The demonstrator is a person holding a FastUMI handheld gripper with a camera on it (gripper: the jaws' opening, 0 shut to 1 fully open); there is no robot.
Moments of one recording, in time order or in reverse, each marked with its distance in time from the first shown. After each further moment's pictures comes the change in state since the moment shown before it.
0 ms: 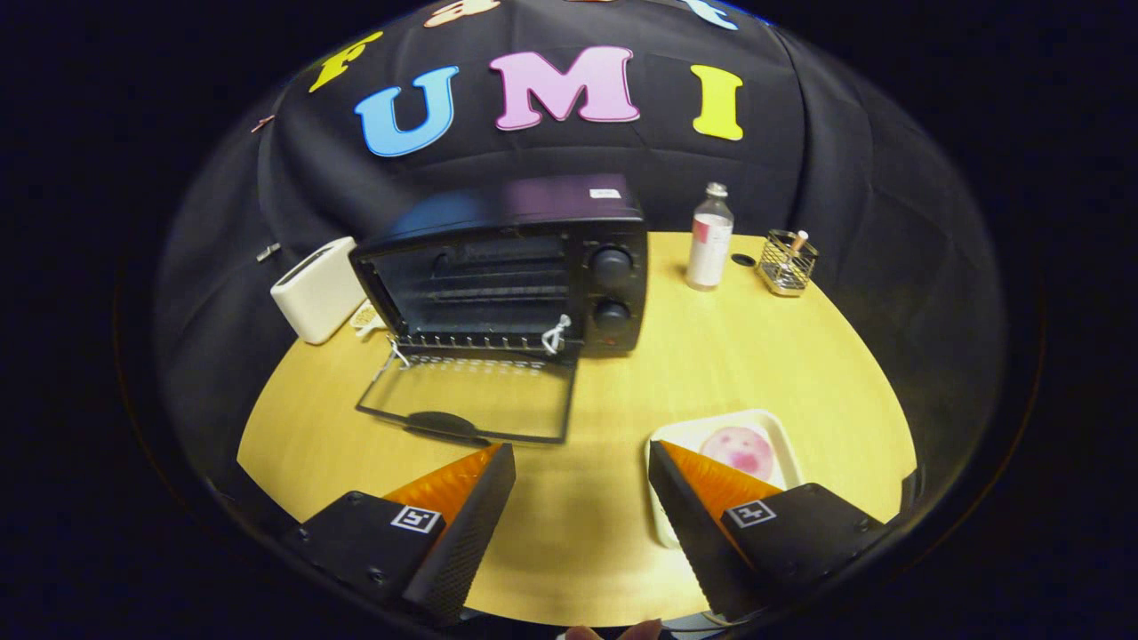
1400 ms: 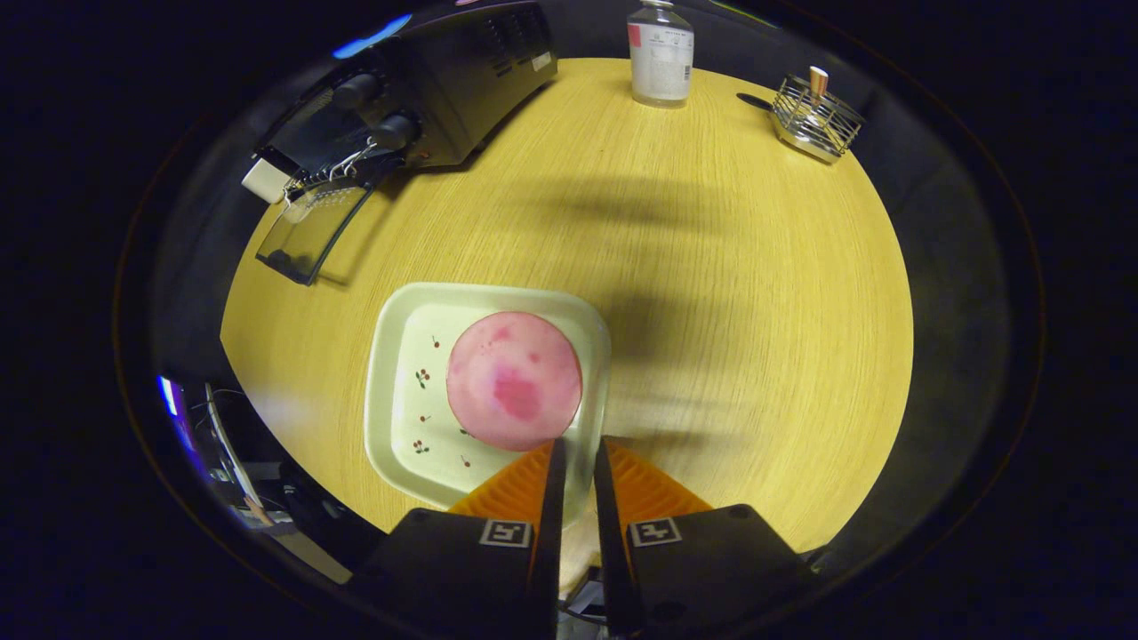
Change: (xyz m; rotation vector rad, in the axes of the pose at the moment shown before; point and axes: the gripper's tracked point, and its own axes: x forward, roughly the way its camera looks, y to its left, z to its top) arm 0.060 -0.184 -0.090 -0.136 0.618 0.174
